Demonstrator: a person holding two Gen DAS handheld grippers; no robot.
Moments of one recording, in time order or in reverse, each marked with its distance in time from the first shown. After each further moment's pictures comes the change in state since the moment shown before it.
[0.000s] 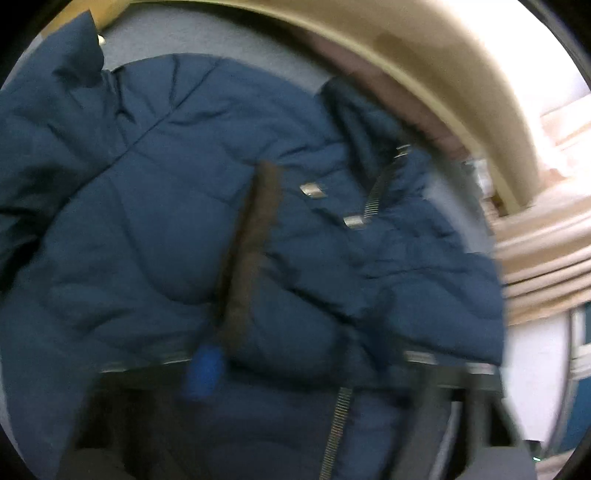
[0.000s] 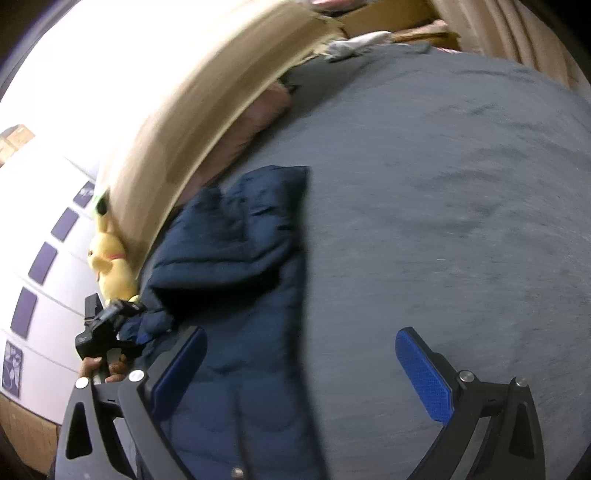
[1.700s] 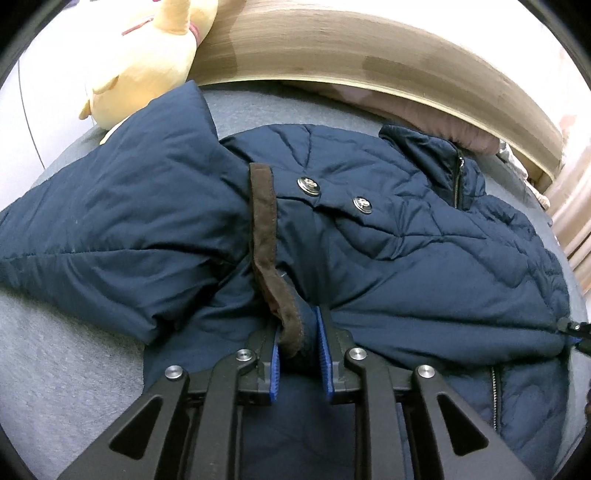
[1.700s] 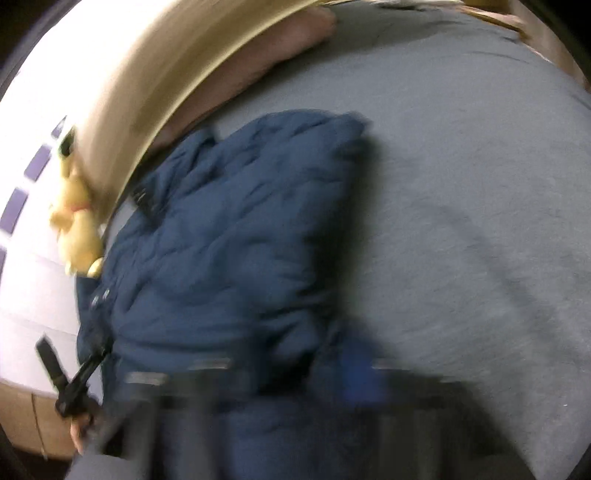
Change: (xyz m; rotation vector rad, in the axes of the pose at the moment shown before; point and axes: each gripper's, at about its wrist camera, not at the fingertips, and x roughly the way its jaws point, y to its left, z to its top) left arm -0.036 0.059 -0.028 0.236 -0.282 0.223; right arm 0.123 0.056 0.053 -0.192 0.251 -0.093
